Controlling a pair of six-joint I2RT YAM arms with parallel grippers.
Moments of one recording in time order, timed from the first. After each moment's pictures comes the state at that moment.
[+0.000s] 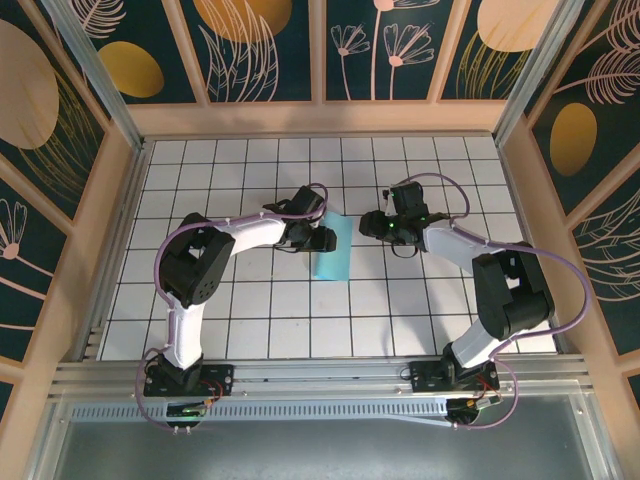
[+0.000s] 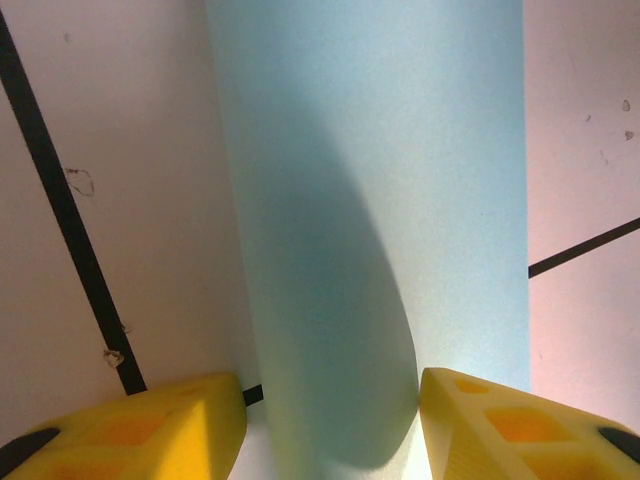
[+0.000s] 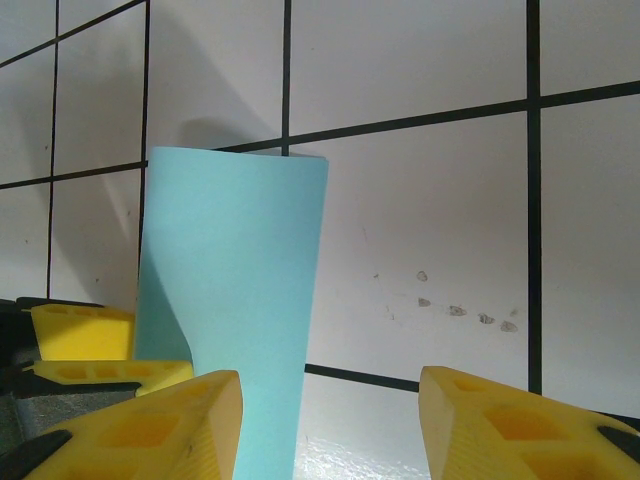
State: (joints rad) left arm -0.65 2.04 1.30 -0.36 0.23 -0.55; right arm 0.37 1.59 0.90 -0.19 -0.26 0.51
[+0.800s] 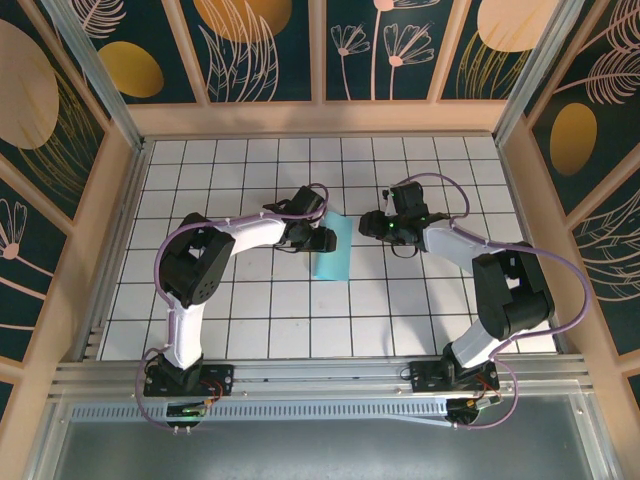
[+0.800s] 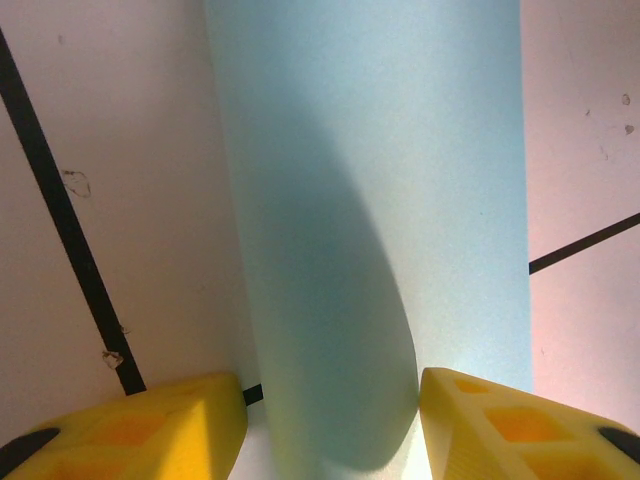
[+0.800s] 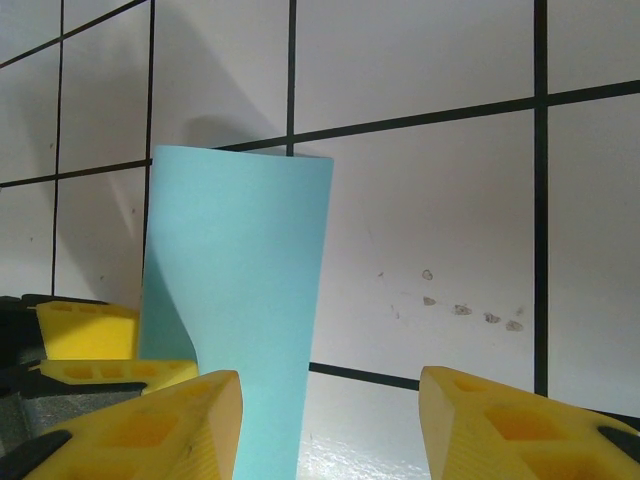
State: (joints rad) left arm -0.65 2.04 1.30 -0.36 0.23 -0.54; right arm 0.37 1.59 0.90 -0.19 -0.27 0.51
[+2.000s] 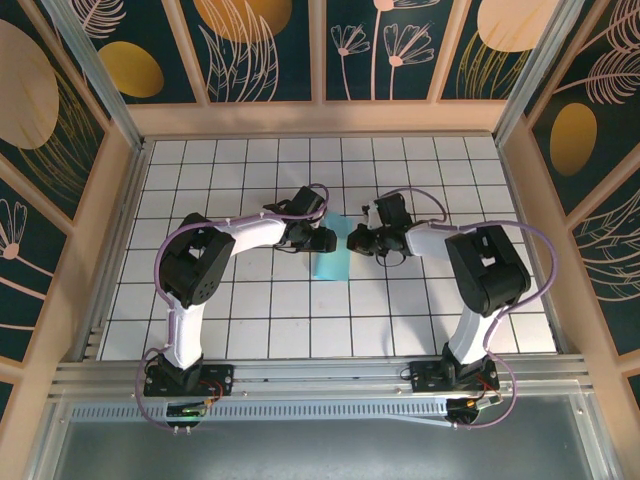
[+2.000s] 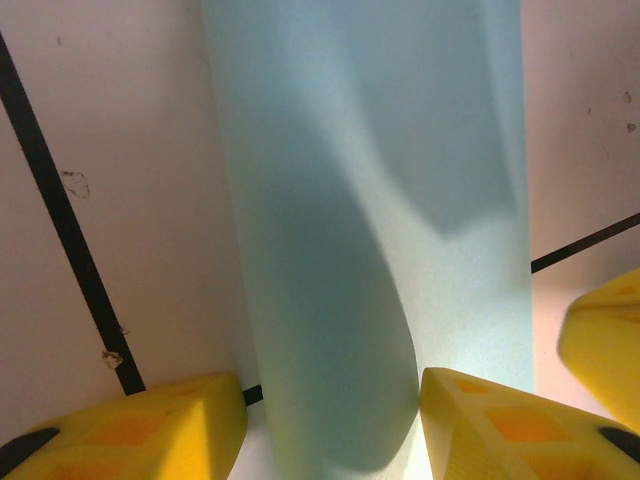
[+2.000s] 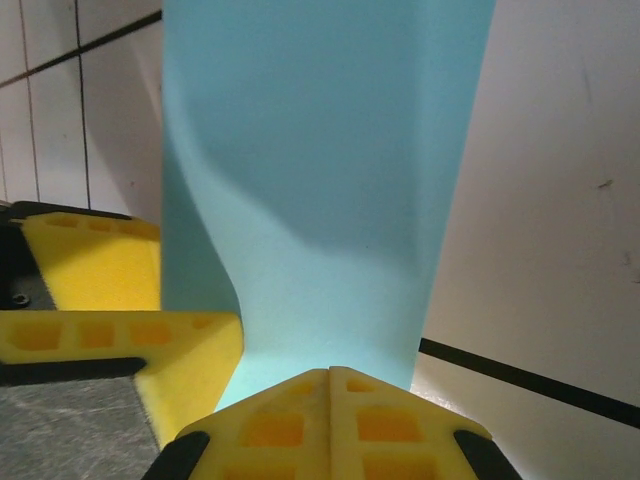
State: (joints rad) left arm -0.66 2.04 1.30 -0.36 0.22 -0.53; right arm 0.43 1.78 0.88 -0.03 -0.51 0.58
